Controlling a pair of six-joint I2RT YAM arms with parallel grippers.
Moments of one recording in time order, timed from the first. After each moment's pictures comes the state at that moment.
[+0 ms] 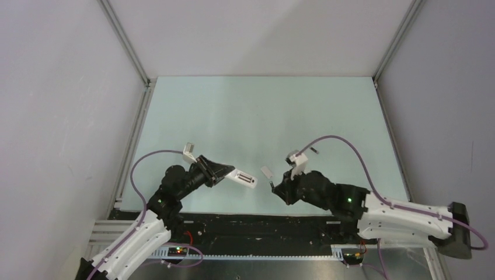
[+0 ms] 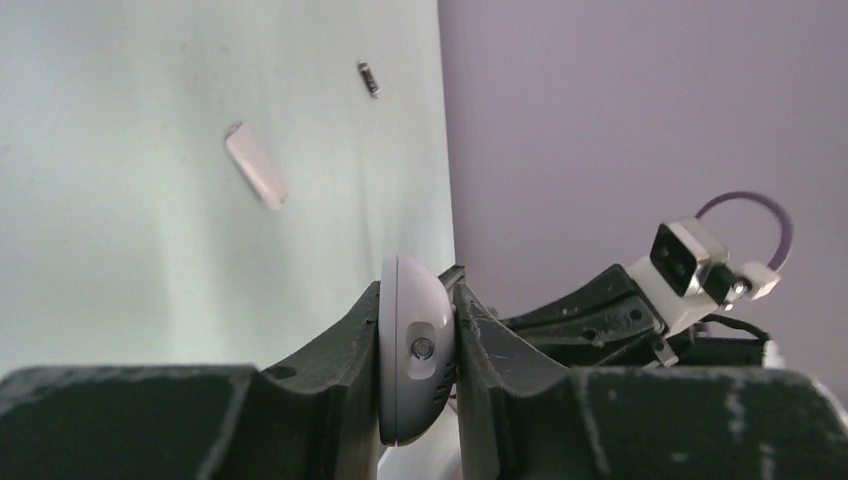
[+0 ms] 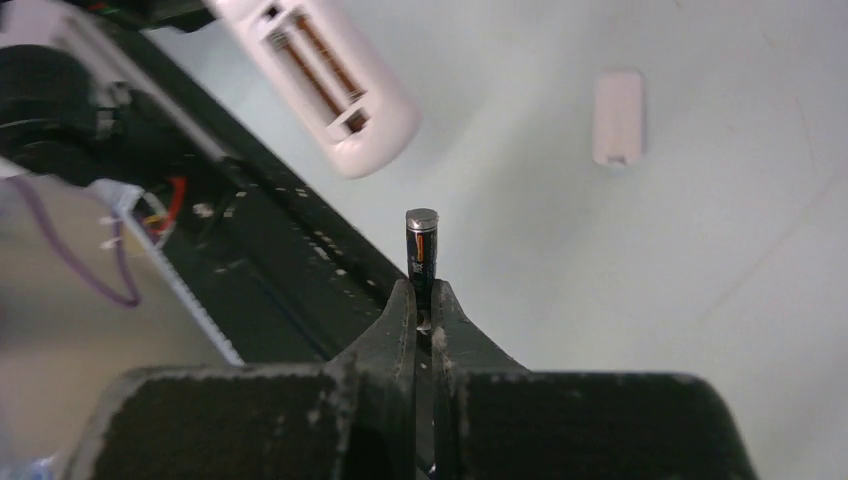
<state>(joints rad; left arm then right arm) -0.53 0.47 0.15 0.12 0.29 -1.26 1.23 0.86 0.63 -0.37 0.30 0.65</state>
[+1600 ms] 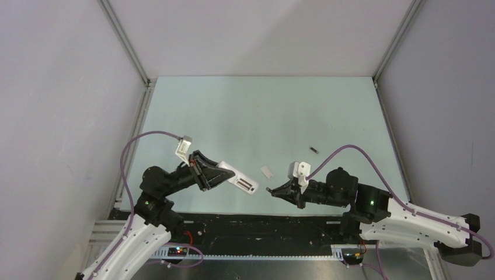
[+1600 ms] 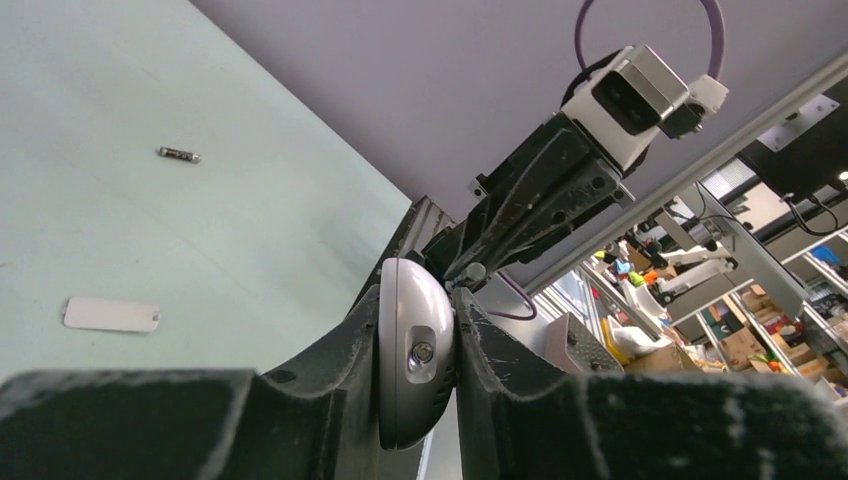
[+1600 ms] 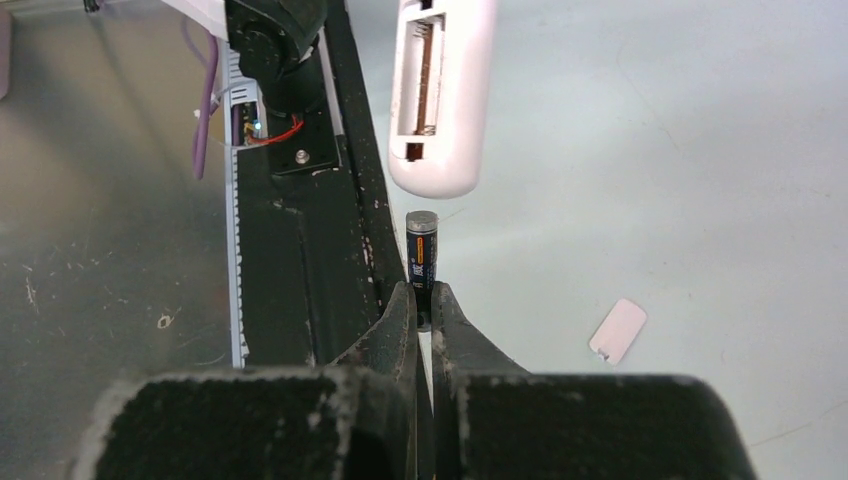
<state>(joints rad) -0.53 0.39 0.38 0.19 0.65 -0.85 1.22 0.59 0.64 -0.24 -0.11 -0.02</state>
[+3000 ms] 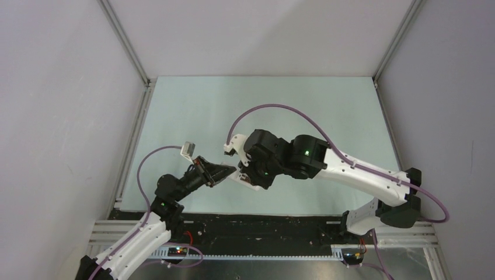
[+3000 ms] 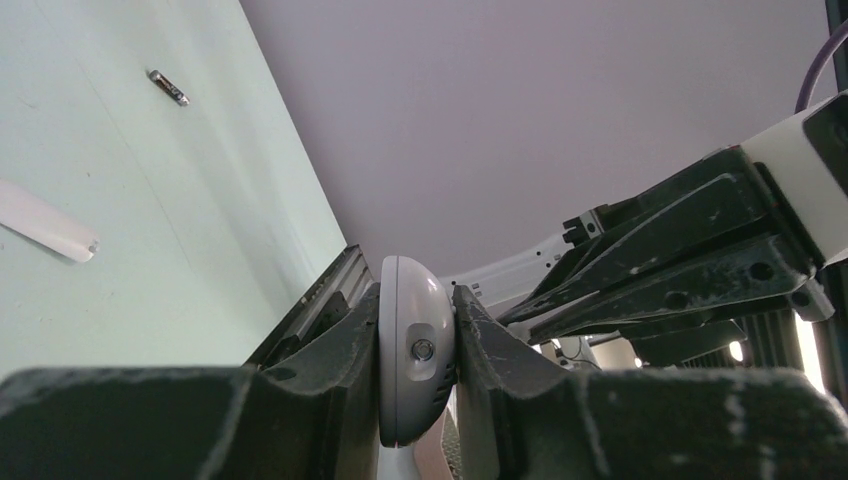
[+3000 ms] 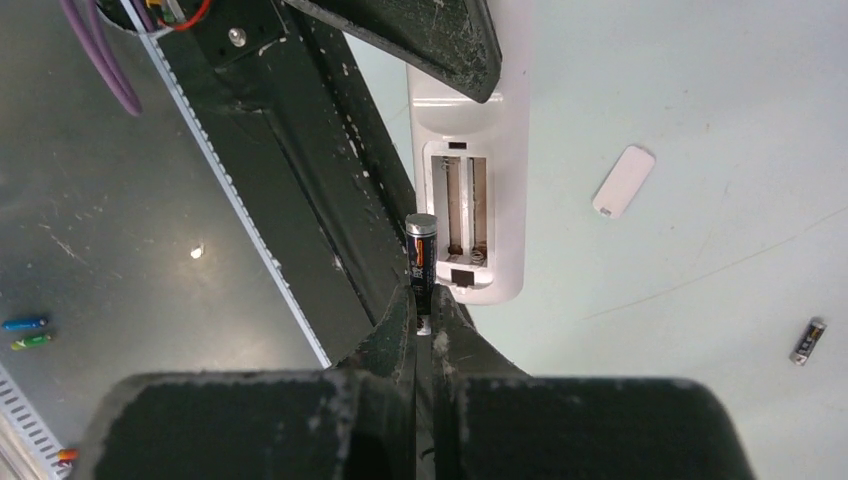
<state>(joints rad) -0.53 0.48 0.08 0.59 0.46 -1.33 1.24 1.46 1.66 -1.08 0.00 0.13</state>
